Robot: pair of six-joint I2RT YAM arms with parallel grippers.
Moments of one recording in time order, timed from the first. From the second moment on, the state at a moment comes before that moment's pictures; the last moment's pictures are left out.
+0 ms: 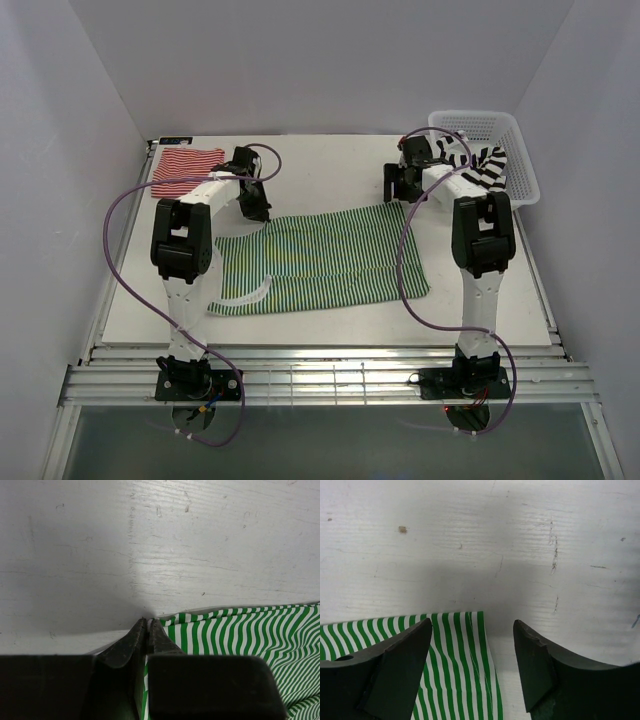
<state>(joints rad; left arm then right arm) -0.21 2.17 1.64 -0.63 0.10 -0.45 0.23 2.18 1.69 -0.49 0.00 0.15</state>
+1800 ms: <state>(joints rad) -0.23 1.86 1.30 -0.30 0.17 -0.35 0.23 1.66 1.11 -0.13 -0.15 0.05</state>
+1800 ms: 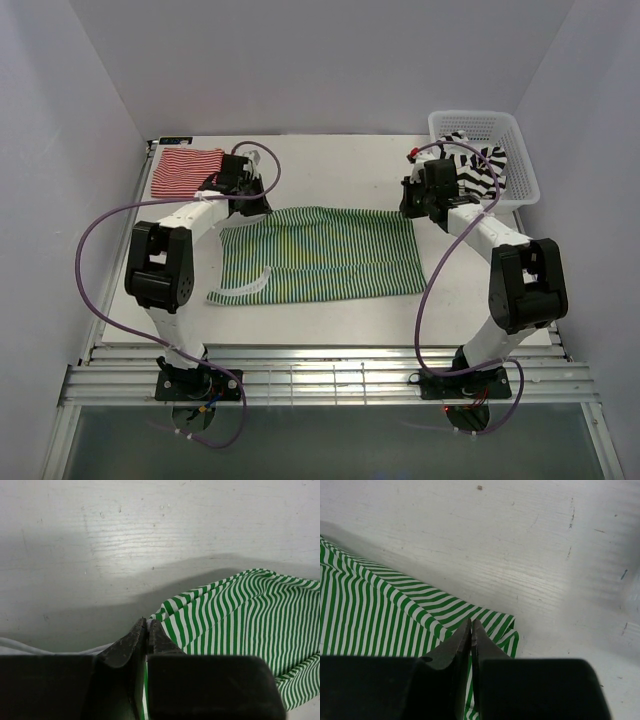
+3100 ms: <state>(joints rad) -0.28 1.53 0.80 0.01 0.03 -0.40 0.23 1.47 0.86 -0.10 -0.17 0.05</state>
